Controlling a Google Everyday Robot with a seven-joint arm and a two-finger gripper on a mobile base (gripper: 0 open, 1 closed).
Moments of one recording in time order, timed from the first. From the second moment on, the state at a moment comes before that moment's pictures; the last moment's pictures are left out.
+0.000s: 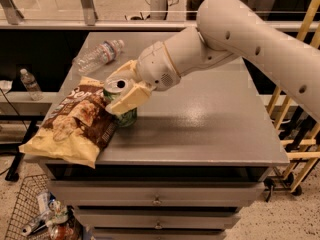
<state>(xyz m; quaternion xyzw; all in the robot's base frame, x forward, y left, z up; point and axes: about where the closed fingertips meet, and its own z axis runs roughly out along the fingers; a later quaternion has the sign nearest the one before) 0.502 0.095 0.914 -0.68 0.53 0.35 0.36</state>
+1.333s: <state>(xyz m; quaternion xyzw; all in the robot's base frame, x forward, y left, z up) 0.505 0.109 0.892 -0.66 0.52 0.39 0.38</state>
